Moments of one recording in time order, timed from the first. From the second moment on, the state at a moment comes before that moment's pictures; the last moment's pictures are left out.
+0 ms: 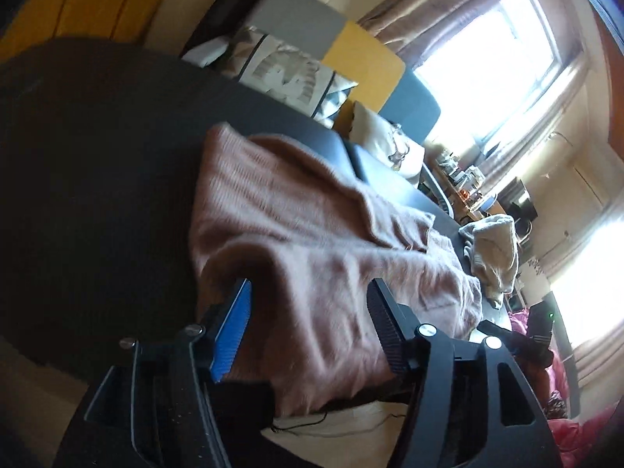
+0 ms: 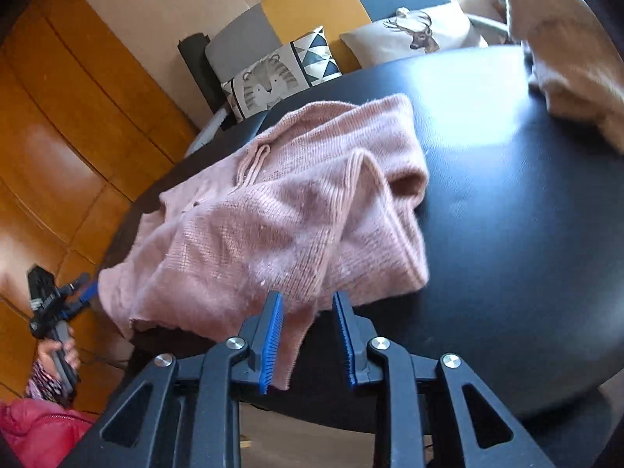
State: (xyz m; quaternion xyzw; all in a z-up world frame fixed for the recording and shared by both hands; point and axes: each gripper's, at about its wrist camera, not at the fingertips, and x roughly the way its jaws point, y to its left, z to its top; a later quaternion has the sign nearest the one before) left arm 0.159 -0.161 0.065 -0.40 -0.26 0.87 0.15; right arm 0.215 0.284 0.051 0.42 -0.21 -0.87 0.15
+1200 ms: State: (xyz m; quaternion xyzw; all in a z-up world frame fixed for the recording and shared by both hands) left arm 0.160 -0.132 0.030 -0.45 -0.27 0.83 0.20; right arm 0.188 0.249 0.047 0.44 -0.14 -0.87 0.17
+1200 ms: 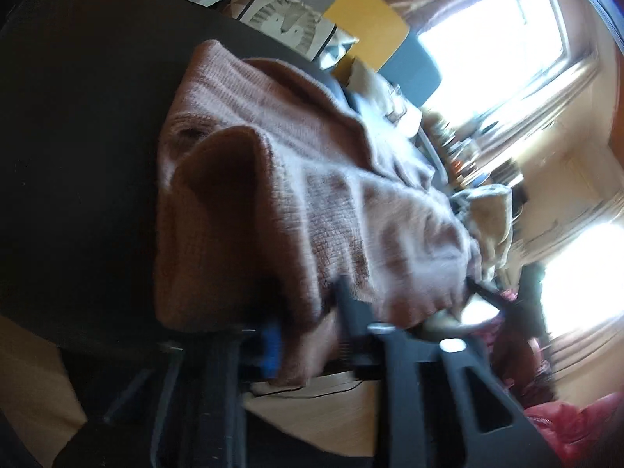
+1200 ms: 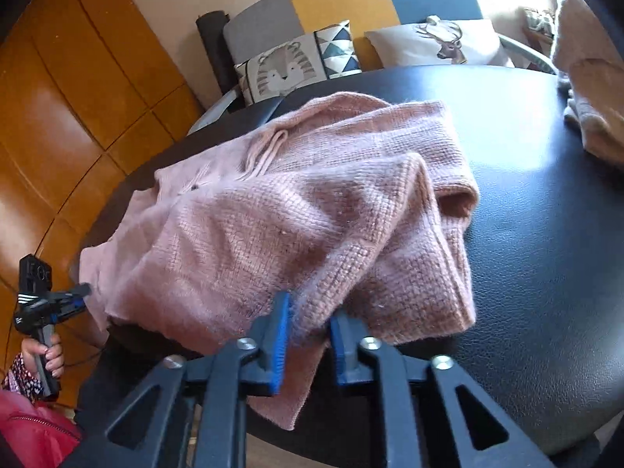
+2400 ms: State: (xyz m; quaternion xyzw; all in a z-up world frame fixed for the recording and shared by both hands) left arm 0.030 -0.187 0.066 -0.39 -0.47 0.75 0.25; right arm 0.044 0.329 0.078 0.36 -0.50 -0.76 0.22
